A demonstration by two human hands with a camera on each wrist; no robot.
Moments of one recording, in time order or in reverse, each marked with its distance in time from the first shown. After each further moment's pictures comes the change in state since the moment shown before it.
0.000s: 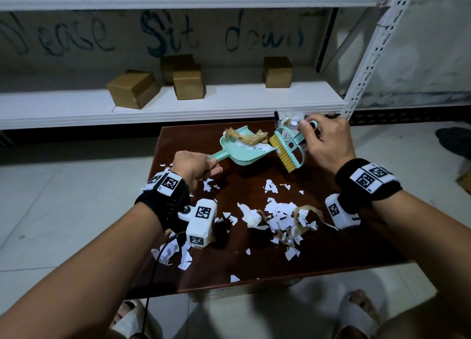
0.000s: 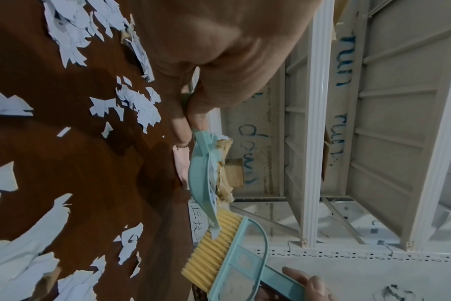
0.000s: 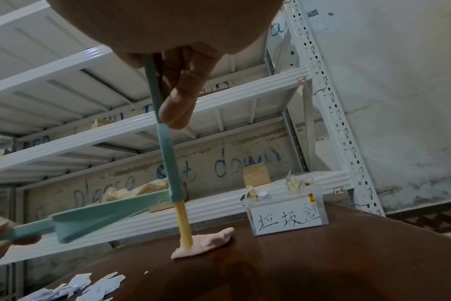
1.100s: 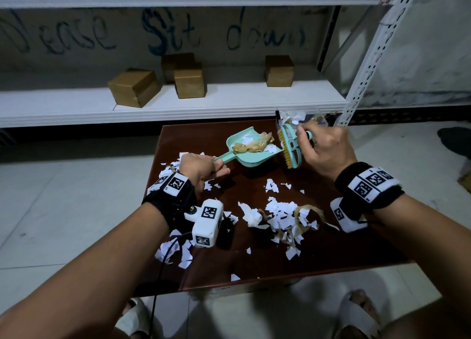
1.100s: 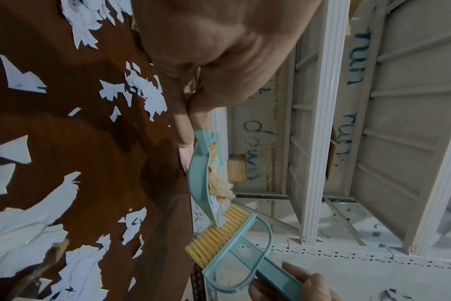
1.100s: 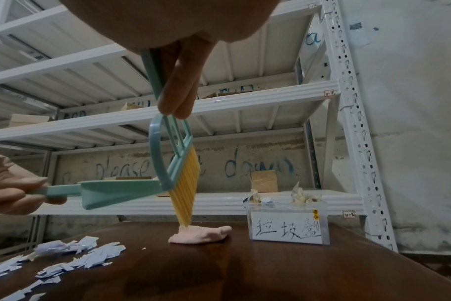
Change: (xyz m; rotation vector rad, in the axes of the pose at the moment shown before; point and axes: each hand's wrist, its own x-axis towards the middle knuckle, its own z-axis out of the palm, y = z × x) left_hand -0.002 -0.007 0.011 -0.061 -0.011 -0.053; right_hand -0.011 -0.005 0.003 -0.130 0.056 -0.271
